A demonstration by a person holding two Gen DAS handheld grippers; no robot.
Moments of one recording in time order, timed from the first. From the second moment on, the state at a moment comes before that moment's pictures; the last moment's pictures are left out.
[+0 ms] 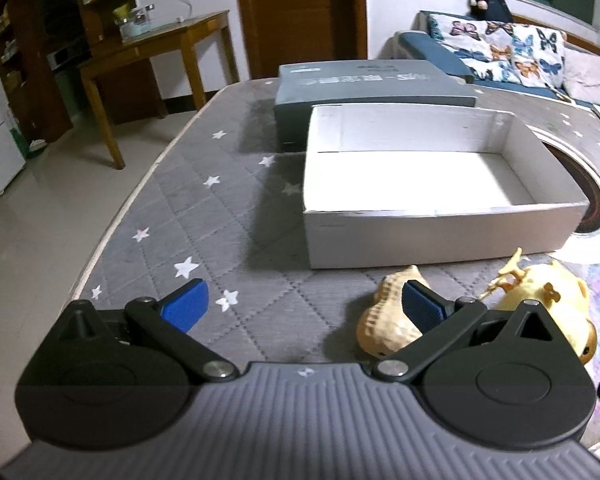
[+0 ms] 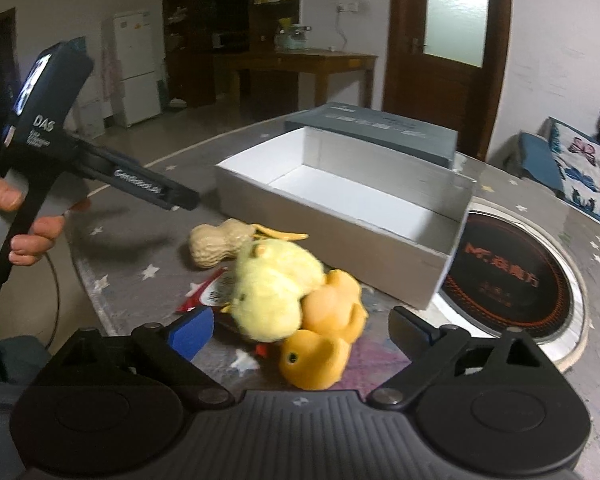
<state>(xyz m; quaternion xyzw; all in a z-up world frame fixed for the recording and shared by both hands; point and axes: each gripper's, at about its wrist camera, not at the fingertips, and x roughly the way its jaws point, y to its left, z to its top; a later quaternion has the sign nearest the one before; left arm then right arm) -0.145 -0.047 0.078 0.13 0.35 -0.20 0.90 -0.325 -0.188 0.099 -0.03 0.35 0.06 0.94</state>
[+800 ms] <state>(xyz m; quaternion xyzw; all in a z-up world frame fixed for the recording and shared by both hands) -0.162 -0.106 0.081 0.16 0.36 -0.40 0.83 -0.311 -0.171 0.090 -0.05 0.35 0.10 0.93</state>
